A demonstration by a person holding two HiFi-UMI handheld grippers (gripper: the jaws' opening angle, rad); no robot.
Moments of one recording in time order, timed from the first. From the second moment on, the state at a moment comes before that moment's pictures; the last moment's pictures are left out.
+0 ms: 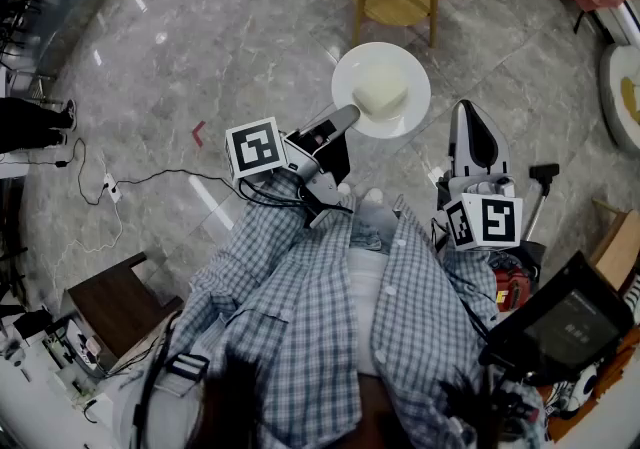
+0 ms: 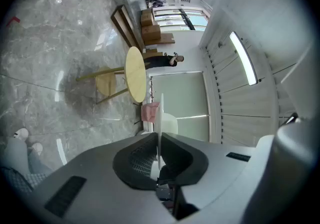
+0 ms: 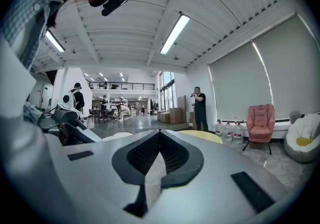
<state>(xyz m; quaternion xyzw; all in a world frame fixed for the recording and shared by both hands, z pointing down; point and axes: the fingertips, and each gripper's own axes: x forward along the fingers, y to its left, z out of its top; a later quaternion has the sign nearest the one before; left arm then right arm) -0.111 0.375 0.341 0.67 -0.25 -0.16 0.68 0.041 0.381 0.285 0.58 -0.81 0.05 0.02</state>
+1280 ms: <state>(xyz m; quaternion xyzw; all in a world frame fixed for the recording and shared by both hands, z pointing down) -0.116 0.372 0.339 0.66 -0.28 -0.17 0.68 0.056 0.374 0.290 0.59 -0.80 0.07 0.03</state>
